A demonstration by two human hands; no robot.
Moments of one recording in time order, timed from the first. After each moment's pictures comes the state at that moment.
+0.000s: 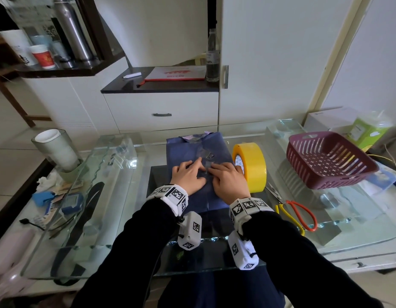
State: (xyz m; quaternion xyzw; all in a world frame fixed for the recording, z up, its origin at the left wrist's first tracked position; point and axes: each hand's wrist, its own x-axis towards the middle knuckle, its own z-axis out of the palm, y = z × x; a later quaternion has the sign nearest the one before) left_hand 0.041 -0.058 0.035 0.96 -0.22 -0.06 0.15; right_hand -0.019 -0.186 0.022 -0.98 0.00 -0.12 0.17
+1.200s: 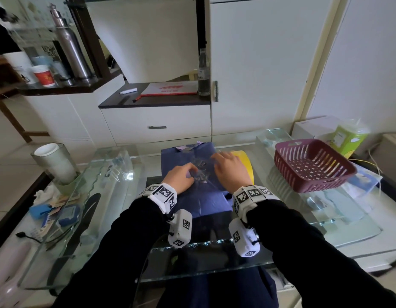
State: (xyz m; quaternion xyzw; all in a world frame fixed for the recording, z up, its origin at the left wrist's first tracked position) left_hand 0.073 -0.157 0.063 0.92 -0.29 -0.09 0.24; right_hand -0.012 -0.304 0.070 -0.97 0.08 -0.19 0.15
